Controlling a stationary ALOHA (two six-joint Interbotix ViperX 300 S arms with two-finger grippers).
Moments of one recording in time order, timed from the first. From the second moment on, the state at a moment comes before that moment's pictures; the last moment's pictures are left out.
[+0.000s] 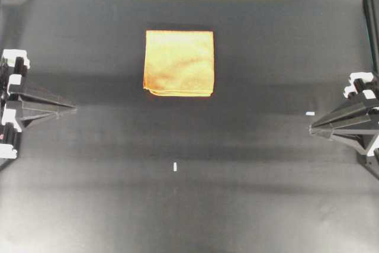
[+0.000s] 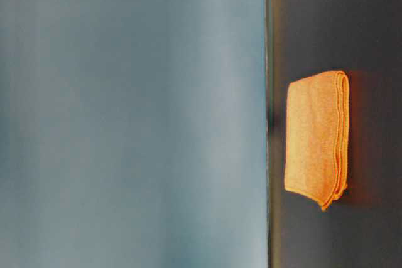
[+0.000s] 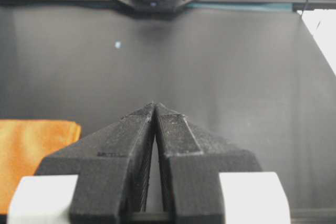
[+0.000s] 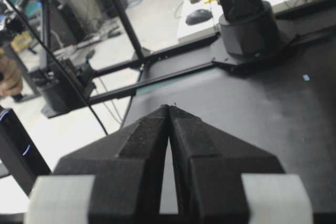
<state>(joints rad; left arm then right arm) 0.00 -0.96 1.17 0.00 -0.29 0.00 0.18 -0.97 1.18 0.00 -0.29 0.40</state>
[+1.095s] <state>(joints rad) 0.37 0.10 0.68 0.04 -0.51 -0.04 0.18 -0.92 1.23 0.00 -0.18 0.40</state>
